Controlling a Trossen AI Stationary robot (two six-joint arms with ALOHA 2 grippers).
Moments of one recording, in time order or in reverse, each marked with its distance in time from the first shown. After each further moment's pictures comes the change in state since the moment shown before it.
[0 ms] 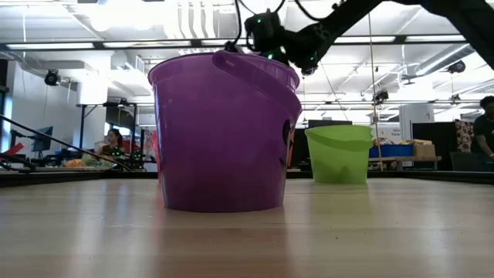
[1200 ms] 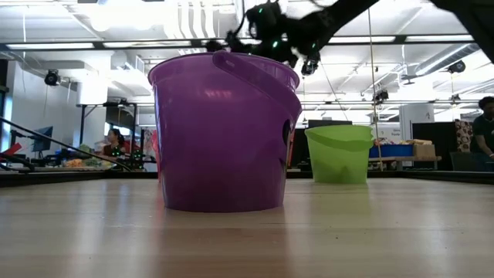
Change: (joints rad) left arm 0.063 -0.048 -0.017 -0.024 0.151 0.134; right arm 0.000 -0.071 0.025 -0.144 -0.129 0.045
